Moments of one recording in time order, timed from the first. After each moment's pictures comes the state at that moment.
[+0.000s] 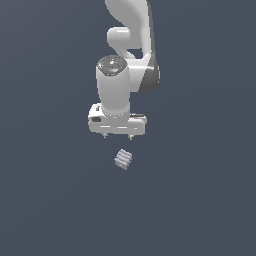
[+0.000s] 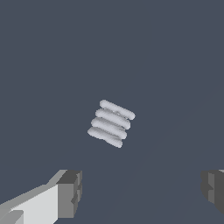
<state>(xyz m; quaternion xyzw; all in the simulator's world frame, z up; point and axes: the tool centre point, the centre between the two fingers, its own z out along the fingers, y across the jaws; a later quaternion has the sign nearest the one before) 0.005 -0.039 0.177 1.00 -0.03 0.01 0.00</state>
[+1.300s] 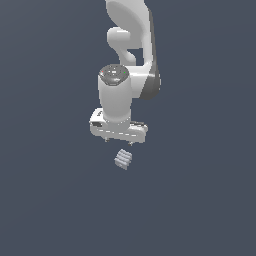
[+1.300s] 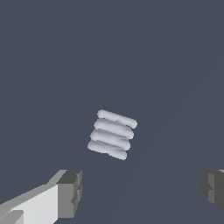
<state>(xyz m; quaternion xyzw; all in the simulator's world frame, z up) 0.019 -0.036 0.163 1.00 -0.09 0.01 0.01</state>
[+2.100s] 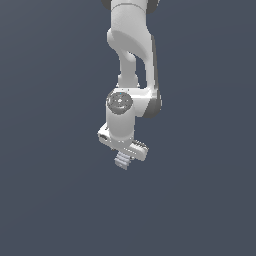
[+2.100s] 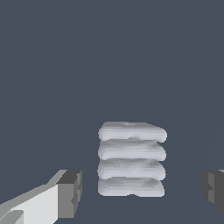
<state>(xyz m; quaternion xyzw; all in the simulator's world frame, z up) 0.035 -0.022 0.095 0.97 -0.23 0.00 0.00</state>
